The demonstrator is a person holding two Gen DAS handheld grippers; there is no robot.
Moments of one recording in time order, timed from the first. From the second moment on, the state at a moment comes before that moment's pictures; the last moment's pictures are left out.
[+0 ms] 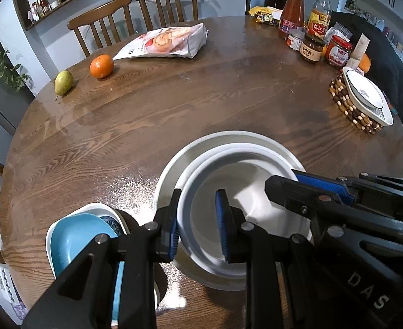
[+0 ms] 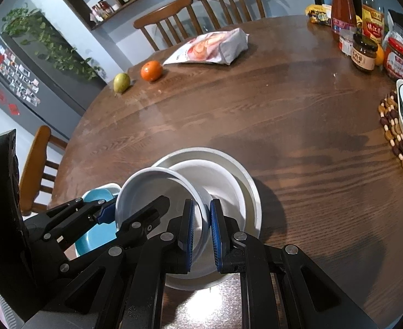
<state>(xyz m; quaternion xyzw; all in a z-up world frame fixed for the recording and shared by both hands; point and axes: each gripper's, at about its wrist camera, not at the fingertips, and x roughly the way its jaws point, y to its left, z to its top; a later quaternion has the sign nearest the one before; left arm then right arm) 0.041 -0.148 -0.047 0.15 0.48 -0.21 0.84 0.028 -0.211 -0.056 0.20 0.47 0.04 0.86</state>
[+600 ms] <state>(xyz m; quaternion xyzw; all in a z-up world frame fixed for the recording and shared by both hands) 0.050 -0.149 -0.055 0.15 0.49 -0.21 0.83 0.038 -0.212 -0.064 0.20 0.49 0.04 0.85</state>
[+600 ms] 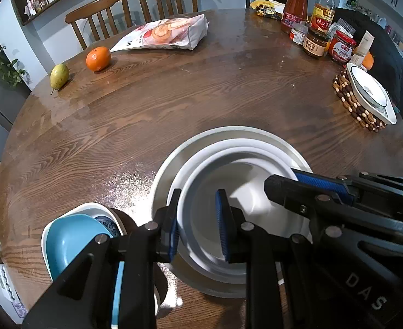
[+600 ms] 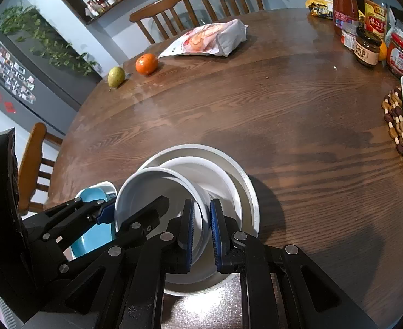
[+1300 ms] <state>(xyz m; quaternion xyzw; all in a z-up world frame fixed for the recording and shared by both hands) 0.055 -0.154 -0.058 0.15 0.50 -0.21 0.82 0.041 -0.209 -0.063 0.19 0.50 0.03 0.85</state>
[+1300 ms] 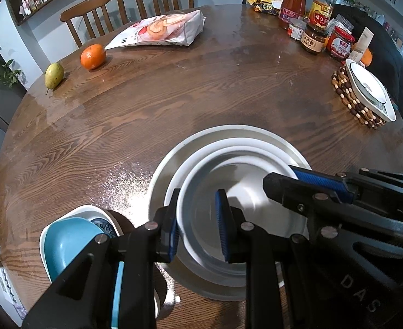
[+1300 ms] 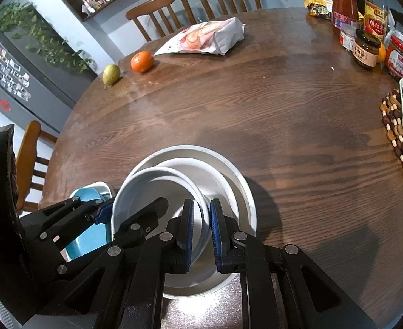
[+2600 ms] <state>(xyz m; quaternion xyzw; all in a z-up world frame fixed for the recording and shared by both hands) 0.053 -0.157 -0.062 0.16 0.52 -0.21 0.82 0.039 -0.208 -0.064 0.19 0.50 0.02 0.85</state>
